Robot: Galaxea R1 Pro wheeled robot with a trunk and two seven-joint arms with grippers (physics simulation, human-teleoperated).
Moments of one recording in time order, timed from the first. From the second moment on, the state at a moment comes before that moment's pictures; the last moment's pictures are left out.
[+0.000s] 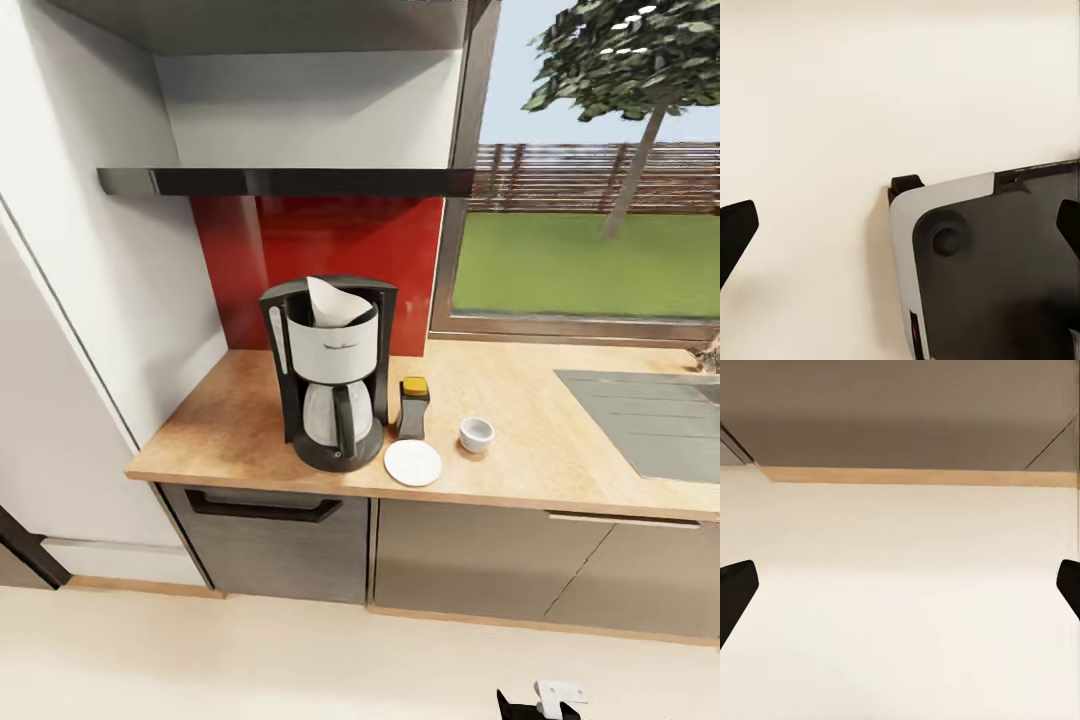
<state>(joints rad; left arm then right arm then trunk) -0.05 0.31 -0.04 -0.49 0.10 0.03 -0.45 -0.38 -0.07 -0.53 -0.15 0.42 -0.36 0.10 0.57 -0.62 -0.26</state>
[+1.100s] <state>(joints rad) -0.05 0.29 -0.04 -0.48 0.11 0.02 -0.44 -0.38 -0.07 -0.53 -0.15 0.42 -0.36 0.10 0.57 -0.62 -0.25</state>
